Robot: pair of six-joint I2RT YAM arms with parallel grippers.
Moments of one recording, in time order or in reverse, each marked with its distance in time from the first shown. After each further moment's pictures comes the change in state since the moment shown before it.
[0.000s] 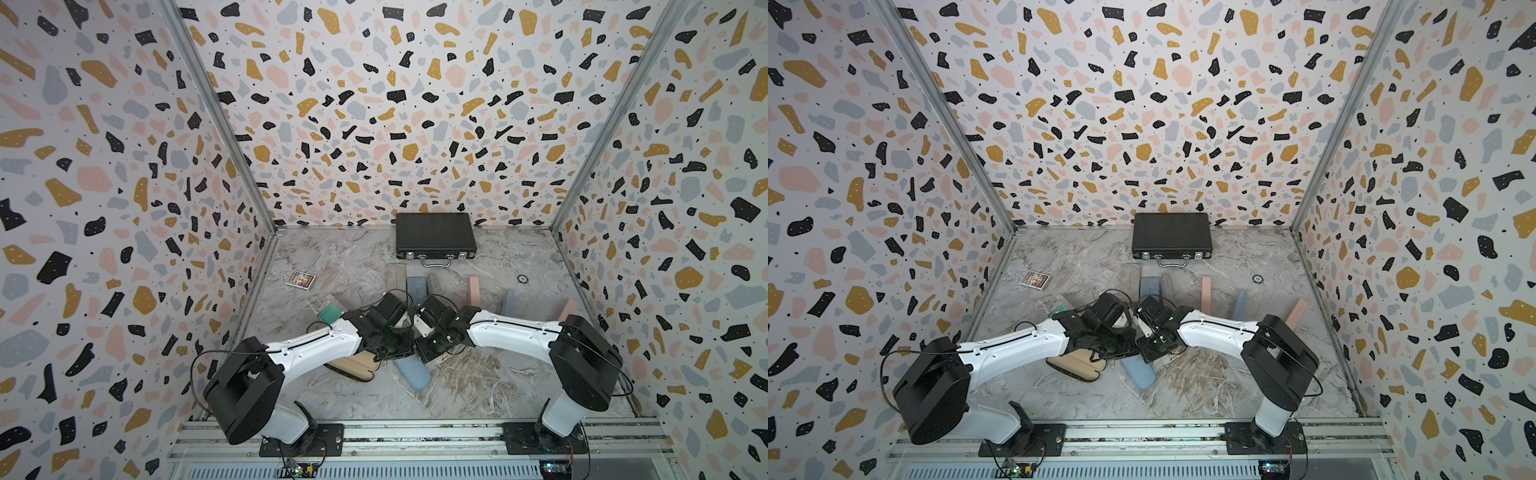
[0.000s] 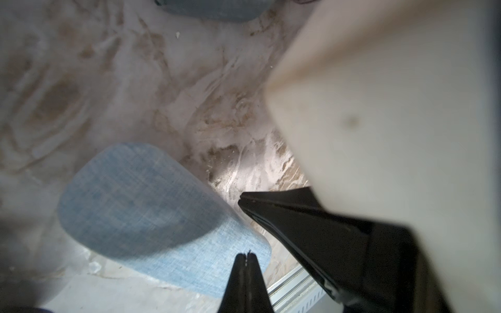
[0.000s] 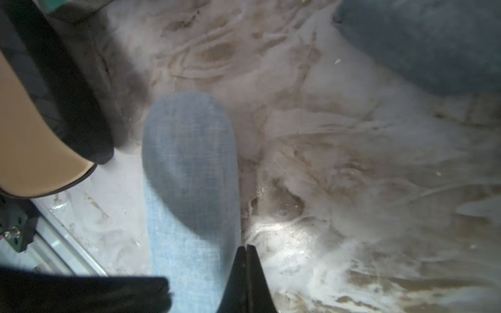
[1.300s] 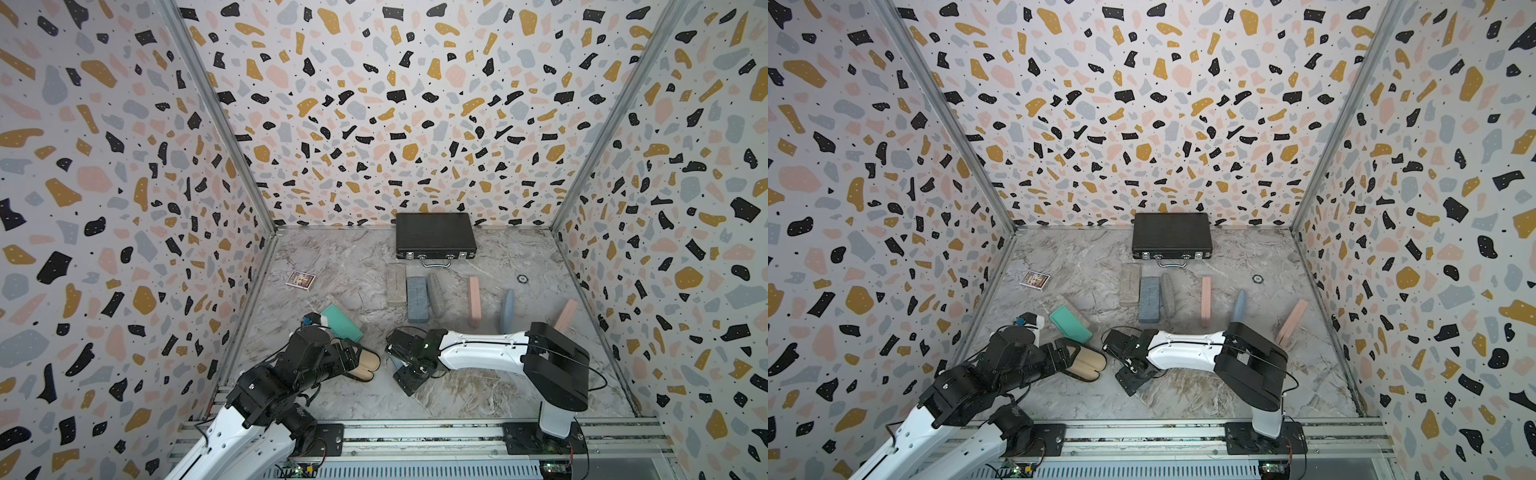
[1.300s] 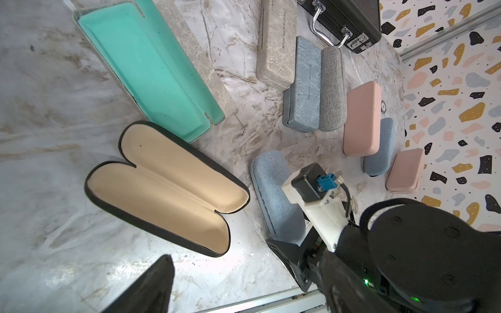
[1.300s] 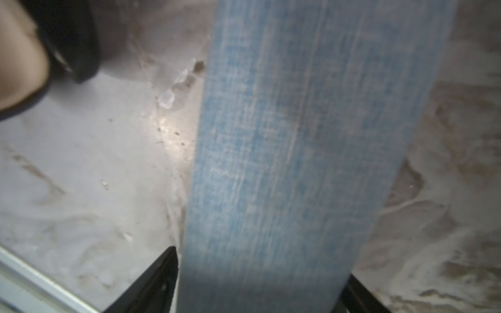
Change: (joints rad) left arm 0.159 -0.883 -0.167 -0.482 -0.357 -0.076; right arm 0.255 0.164 0.131 -0.142 0.204 0.033
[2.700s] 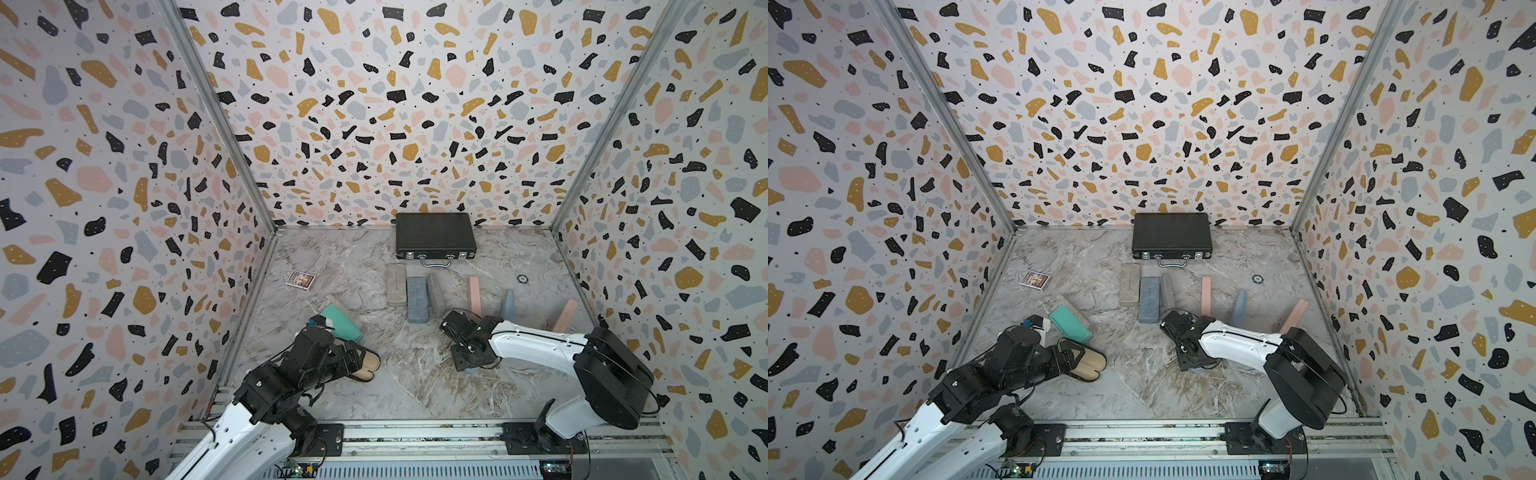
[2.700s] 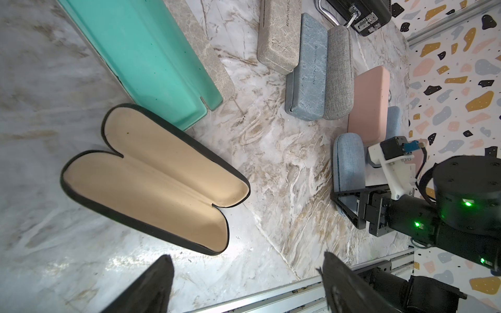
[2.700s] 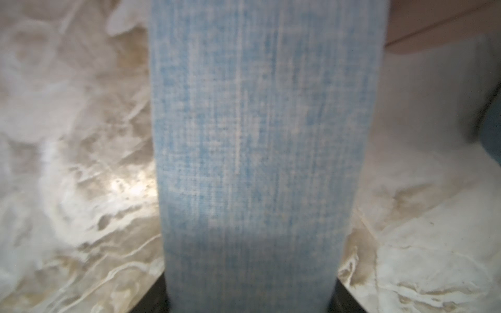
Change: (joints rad) left arm 0.000 0.015 -0.048 0.038 0.045 -0.008; right arm -0.346 -0.286 -0.327 -0.077 0.157 0.195
